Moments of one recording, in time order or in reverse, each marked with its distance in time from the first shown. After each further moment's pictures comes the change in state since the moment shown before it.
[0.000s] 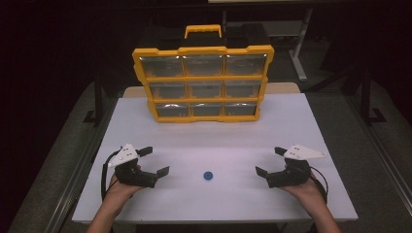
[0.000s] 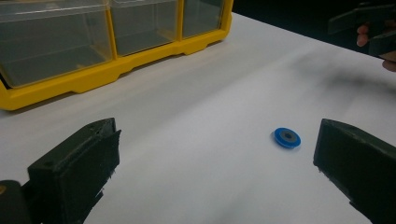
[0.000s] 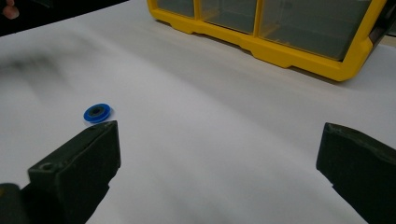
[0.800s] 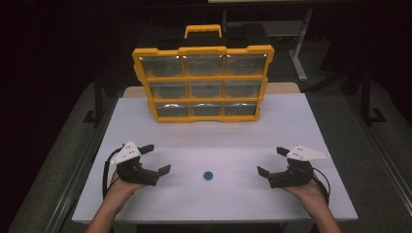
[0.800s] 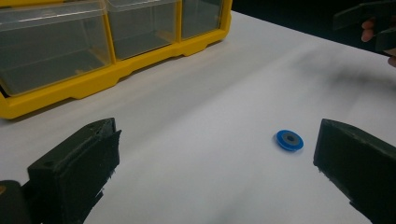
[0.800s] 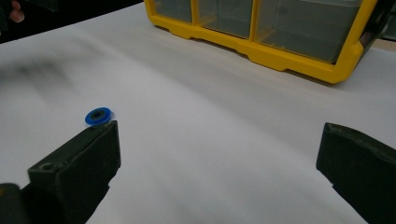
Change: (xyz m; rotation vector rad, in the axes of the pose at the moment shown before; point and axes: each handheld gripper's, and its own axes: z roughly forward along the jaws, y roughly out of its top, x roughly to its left) left arm 0.001 0.007 0.005 0.009 -0.002 0.031; right arm 0.000 -0.001 -0.006 -0.022 -0.005 0.009
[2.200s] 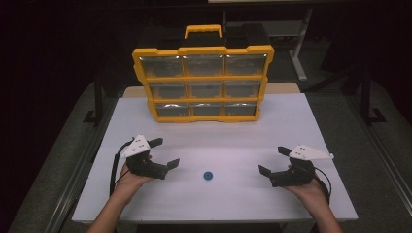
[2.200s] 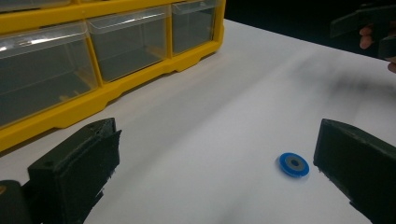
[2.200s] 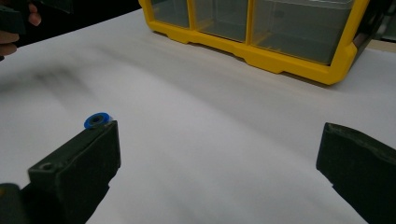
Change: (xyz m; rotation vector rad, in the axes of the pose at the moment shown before) left arm -0.001 0.014 0.025 -0.019 -0.024 0.035; right arm -0.004 -0.001 -0.002 -0.021 -0.001 0.017
